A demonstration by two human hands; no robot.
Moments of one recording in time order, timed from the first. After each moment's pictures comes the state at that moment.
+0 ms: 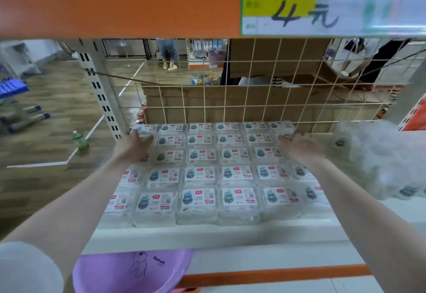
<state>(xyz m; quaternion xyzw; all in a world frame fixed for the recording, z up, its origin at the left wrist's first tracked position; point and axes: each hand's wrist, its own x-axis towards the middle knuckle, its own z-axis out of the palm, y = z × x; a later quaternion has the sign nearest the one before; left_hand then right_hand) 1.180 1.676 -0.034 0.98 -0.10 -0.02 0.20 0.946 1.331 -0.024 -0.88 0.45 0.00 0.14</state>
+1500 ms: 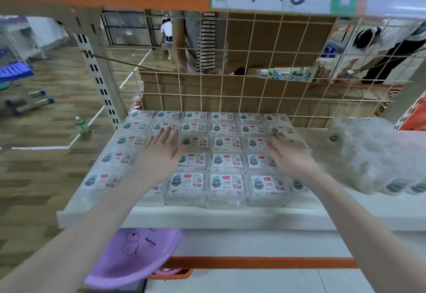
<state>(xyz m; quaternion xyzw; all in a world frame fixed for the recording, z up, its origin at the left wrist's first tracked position) 1.051 1.644 -0.034 0.94 -0.33 0.05 0.08 0.900 1.356 -0.037 -0.97 0.20 -0.05 0.12</state>
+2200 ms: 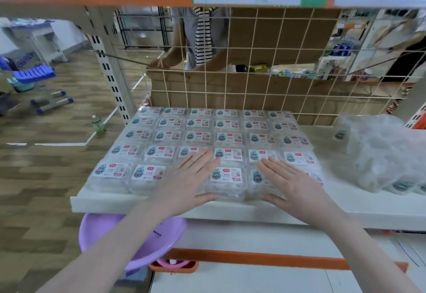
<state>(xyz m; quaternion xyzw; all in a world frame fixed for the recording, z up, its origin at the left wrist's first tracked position) 0.966 1.648 -0.046 0.86 -0.51 0.06 0.00 0.815 1.409 -0.033 -1.00 -0.03 -0.09 0.01</state>
